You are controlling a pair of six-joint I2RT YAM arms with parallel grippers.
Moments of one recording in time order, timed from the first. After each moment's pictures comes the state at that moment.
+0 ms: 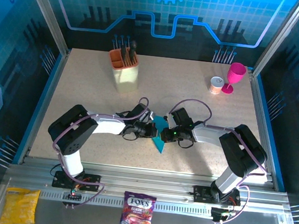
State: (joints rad) left arm -0.67 1.77 0.84 0.01 0.37 -0.77; right arm 0.59 1.66 0.75 -0.16 -0.34 0.37
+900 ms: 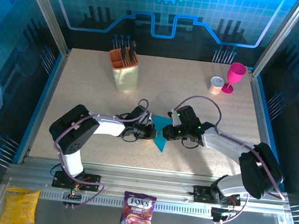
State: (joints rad) left arm -0.68 1.79 0.80 0.08 0.36 -0.77; right arm 0.62 1.40 0.73 -0.26 -0.34 0.45
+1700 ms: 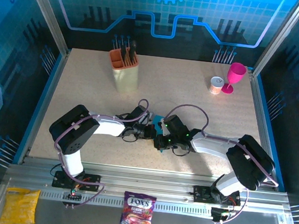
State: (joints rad) left arm -0.68 1.79 0.80 0.08 0.36 -0.77; right arm 0.77 1.52 0.69 -0.14 -0.32 0.59
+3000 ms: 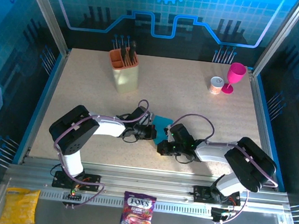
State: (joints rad) left arm -0.69 1.78 0.80 0.07 0.33 -0.80; right arm 0.76 1.50 0.47 0.13 -0.34 0.71
